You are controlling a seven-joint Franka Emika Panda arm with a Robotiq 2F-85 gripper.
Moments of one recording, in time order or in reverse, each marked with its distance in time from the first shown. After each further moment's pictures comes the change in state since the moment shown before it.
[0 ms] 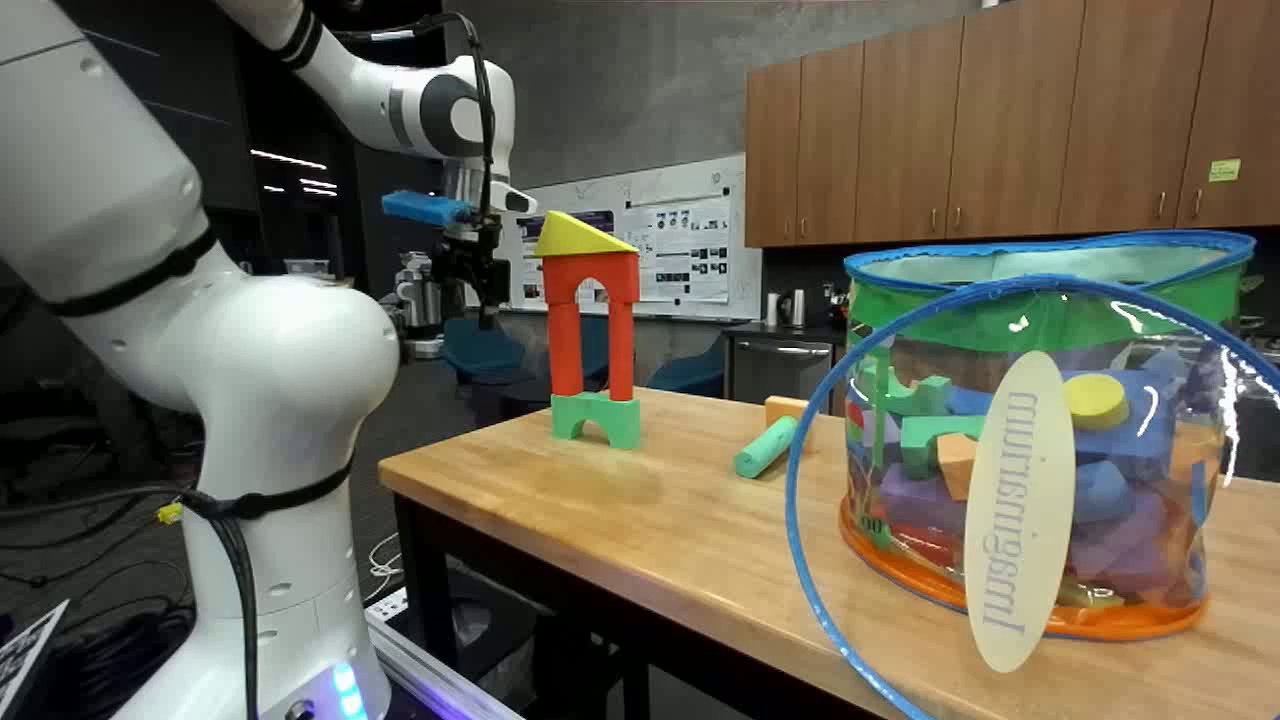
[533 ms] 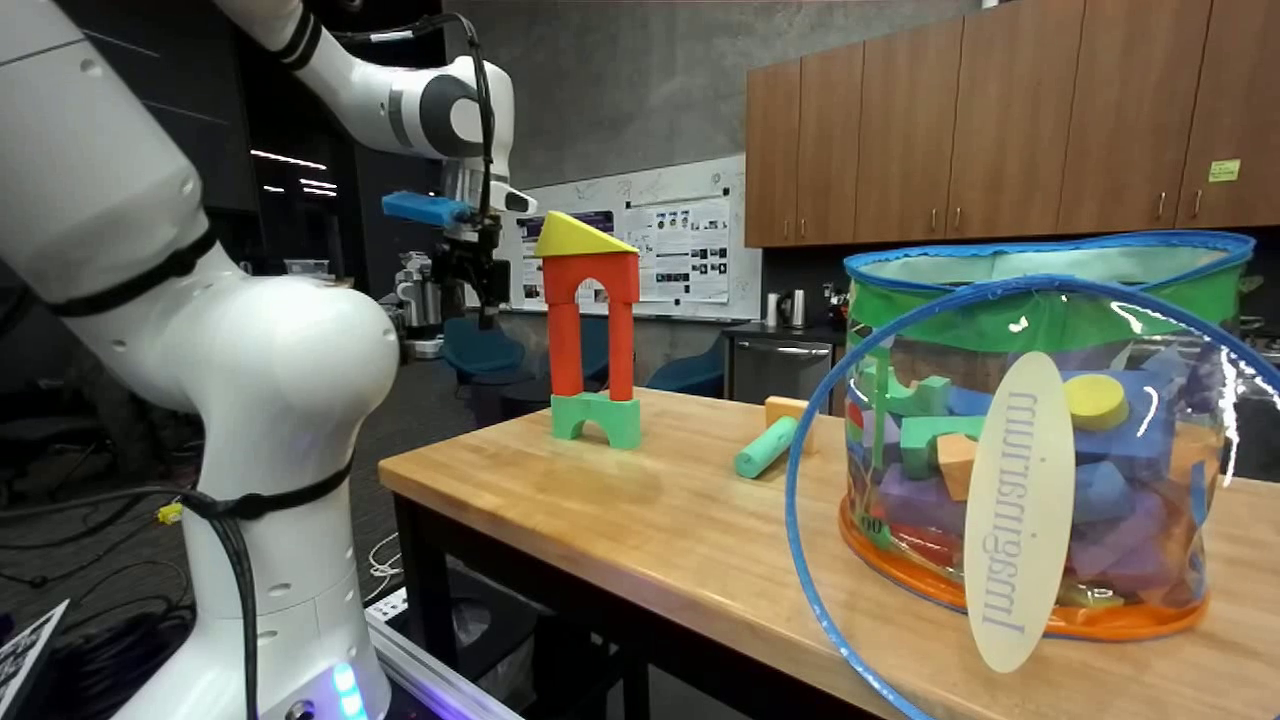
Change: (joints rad) arm -0.002 0.000 0.005 0.000 -0.004 0.001 0.003
